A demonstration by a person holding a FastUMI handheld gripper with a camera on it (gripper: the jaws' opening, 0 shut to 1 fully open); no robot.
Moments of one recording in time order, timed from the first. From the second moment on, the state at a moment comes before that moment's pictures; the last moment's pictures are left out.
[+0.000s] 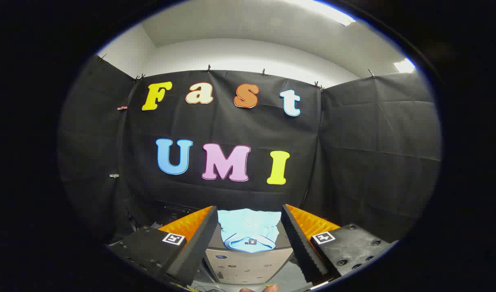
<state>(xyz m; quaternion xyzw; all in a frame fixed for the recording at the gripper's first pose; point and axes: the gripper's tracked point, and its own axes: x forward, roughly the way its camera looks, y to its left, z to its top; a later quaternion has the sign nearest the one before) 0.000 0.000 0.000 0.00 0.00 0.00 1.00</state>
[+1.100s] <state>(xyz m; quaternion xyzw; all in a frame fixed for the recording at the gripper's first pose) -0.008 -0.014 0.015 0.01 -0.02 -0.03 1.00</state>
